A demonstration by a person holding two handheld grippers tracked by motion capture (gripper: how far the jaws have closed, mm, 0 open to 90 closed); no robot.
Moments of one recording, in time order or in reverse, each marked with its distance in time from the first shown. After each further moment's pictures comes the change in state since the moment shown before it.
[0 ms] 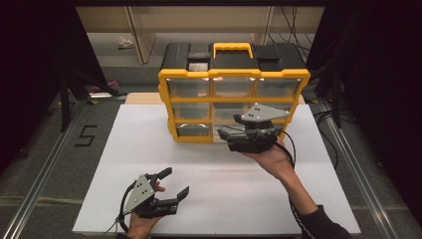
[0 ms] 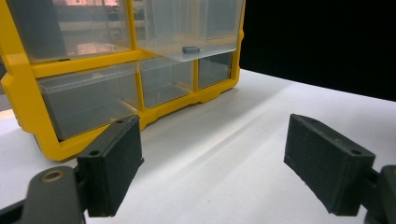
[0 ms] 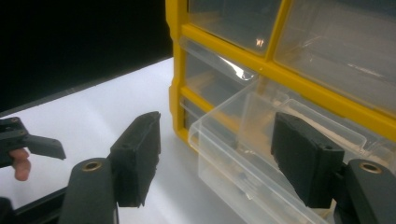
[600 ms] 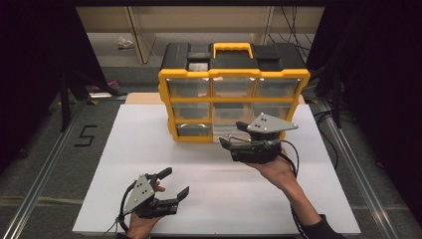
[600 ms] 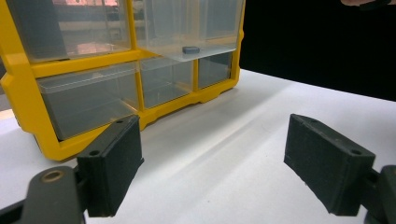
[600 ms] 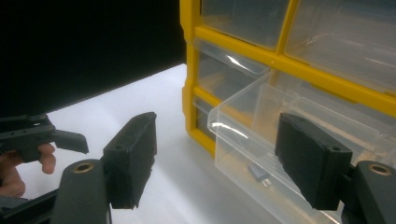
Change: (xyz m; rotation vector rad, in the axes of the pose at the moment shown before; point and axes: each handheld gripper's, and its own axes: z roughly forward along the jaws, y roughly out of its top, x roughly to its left) left arm 0.000 0.000 0.000 -0.001 0.000 -0.004; right arm 0.009 -0.017 -0.014 -0.051 0.028 0.029
